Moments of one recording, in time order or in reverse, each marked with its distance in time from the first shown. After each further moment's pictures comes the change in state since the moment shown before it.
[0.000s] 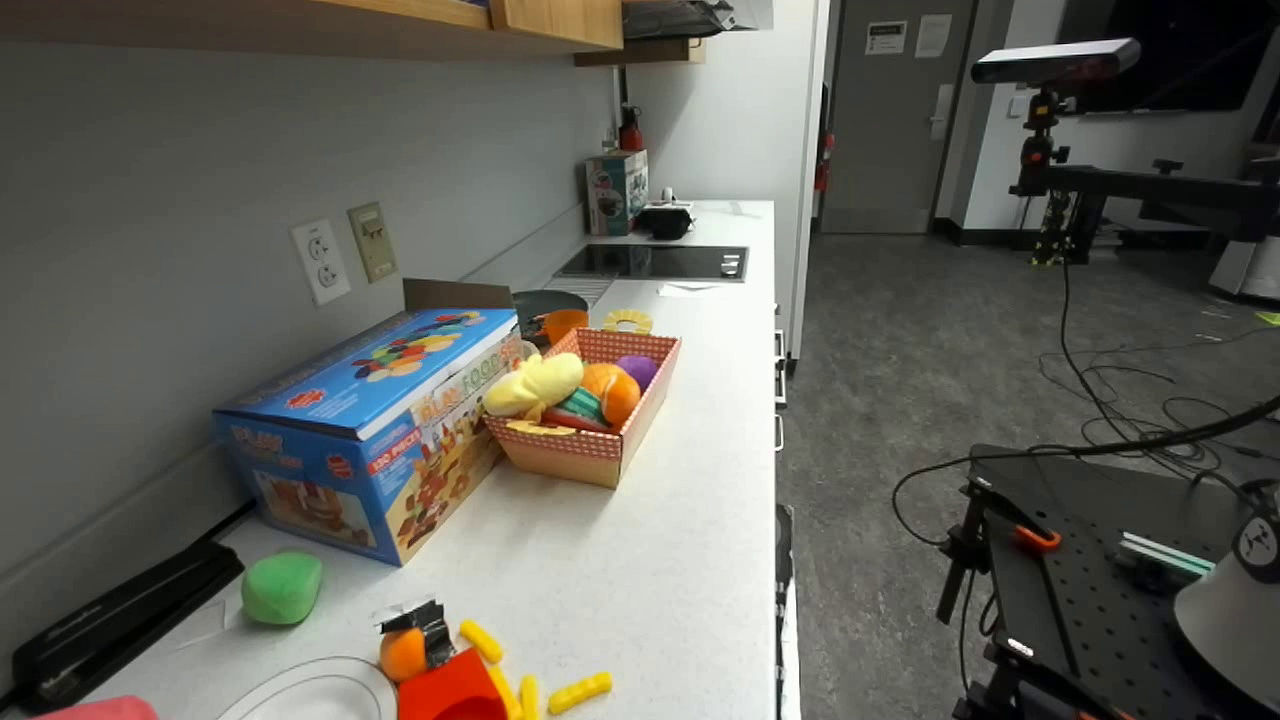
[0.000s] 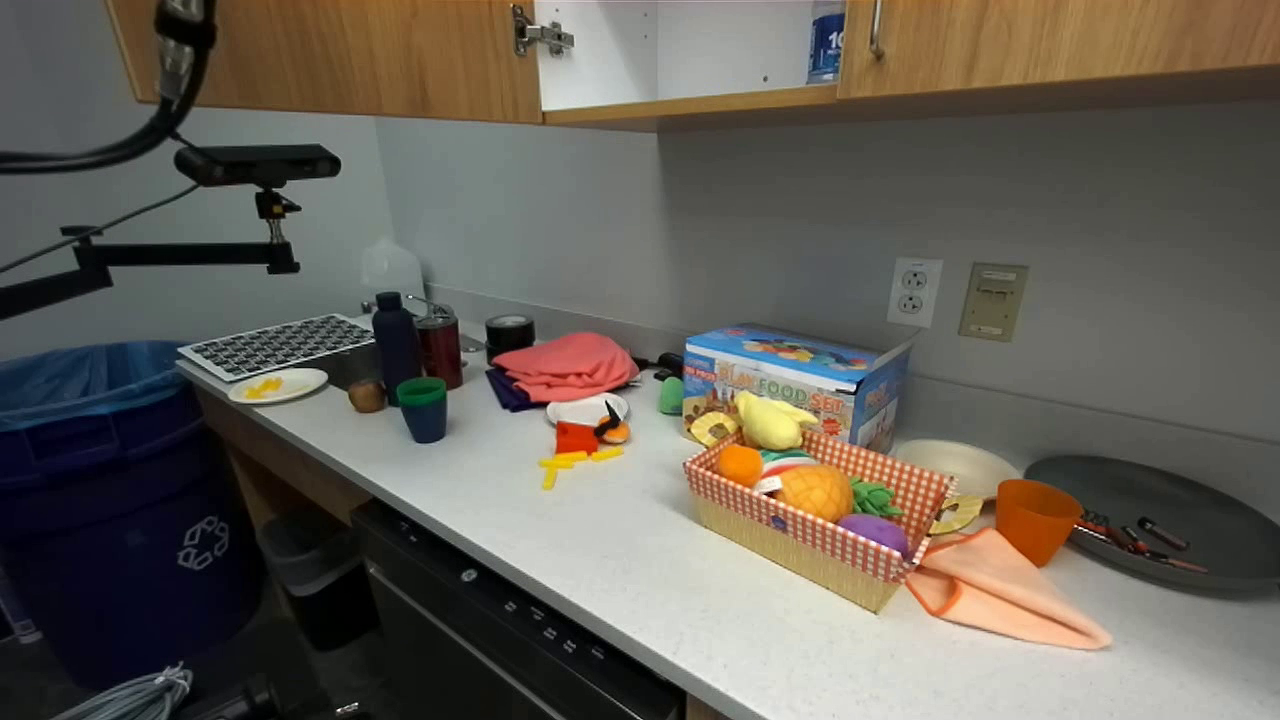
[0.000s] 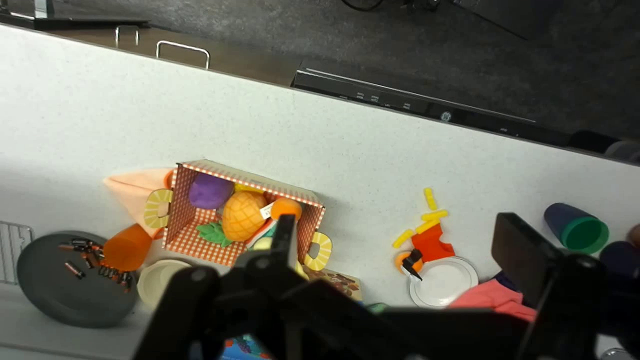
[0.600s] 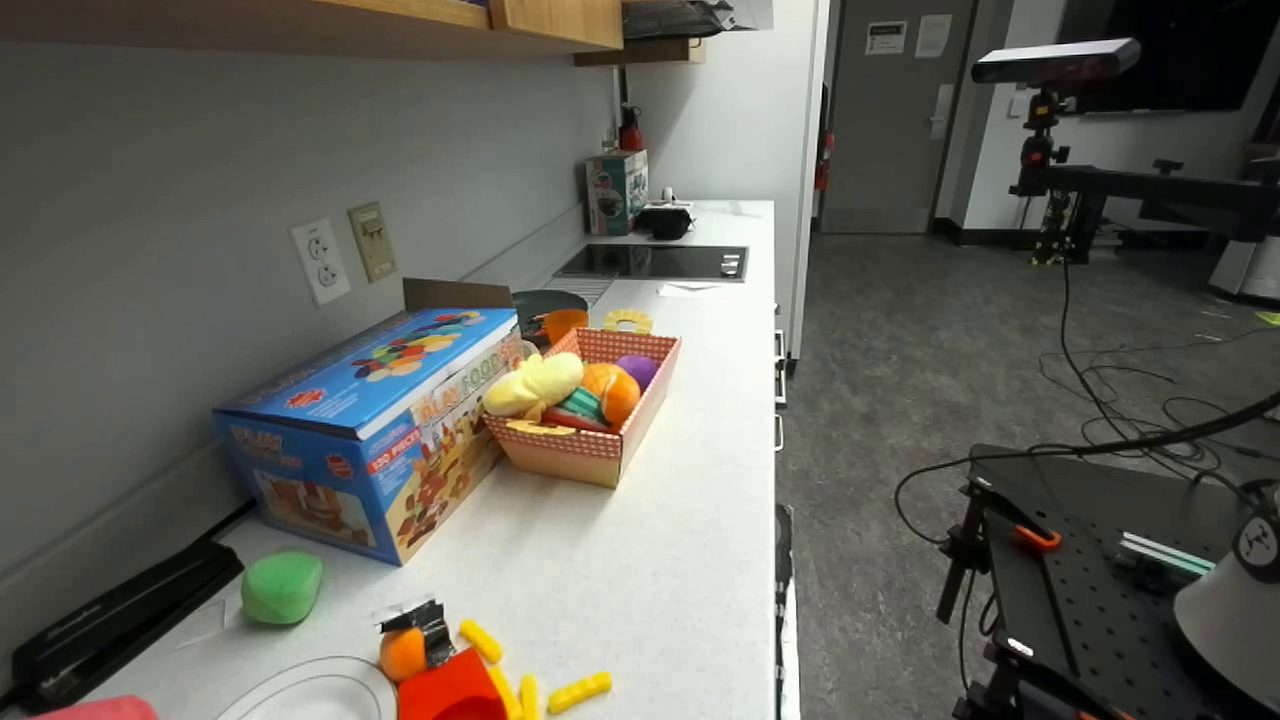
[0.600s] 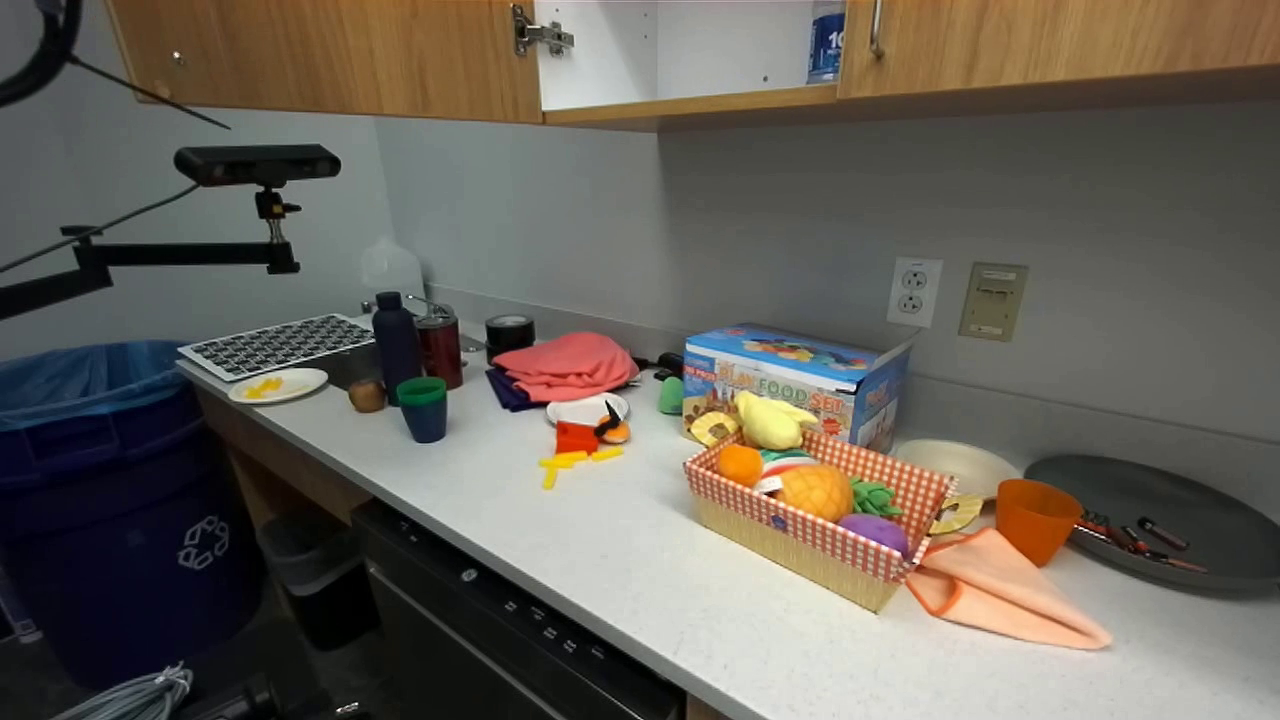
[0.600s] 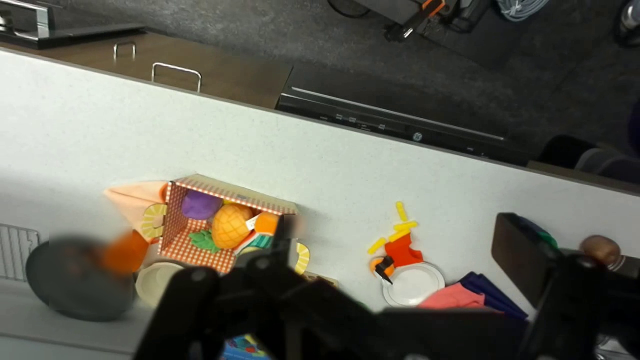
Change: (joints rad) arm 0.005 -0.200 -0.007 -0.021 0.000 -0.144 -0.006
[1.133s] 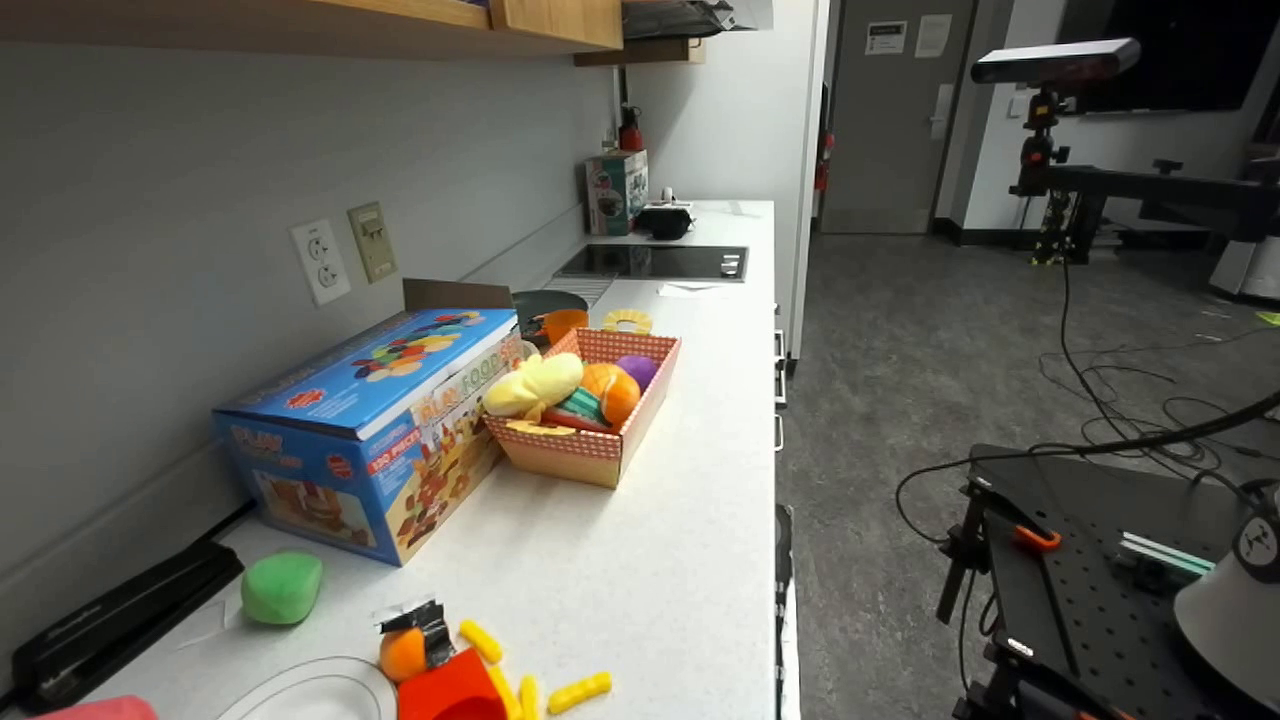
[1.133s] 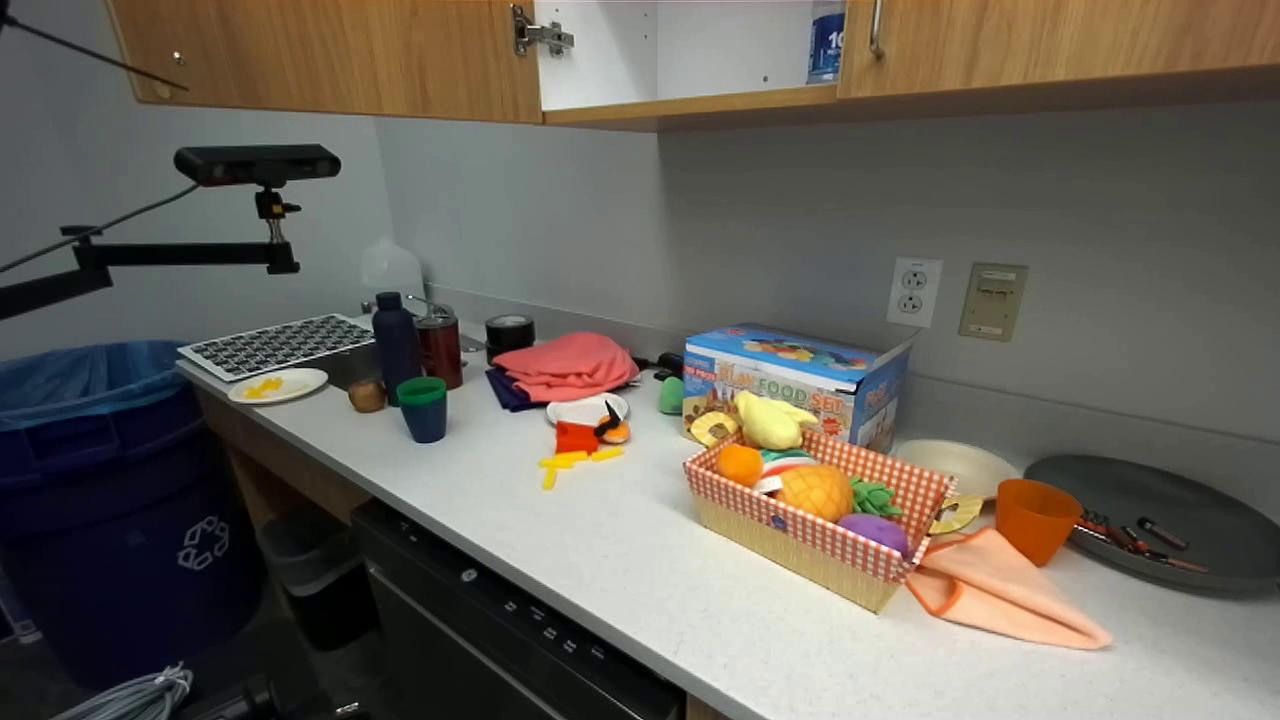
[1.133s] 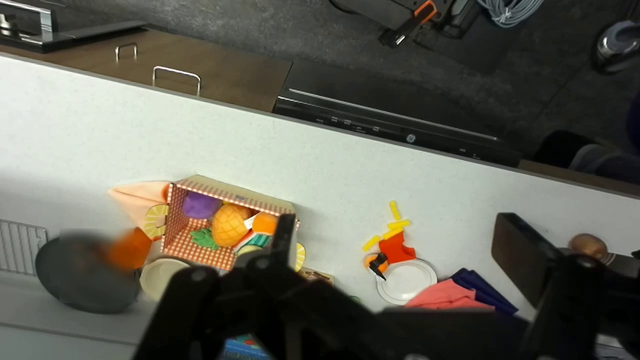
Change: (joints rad) arm 0.001 -0.086 0.001 -0.009 0.000 -0.045 0.008
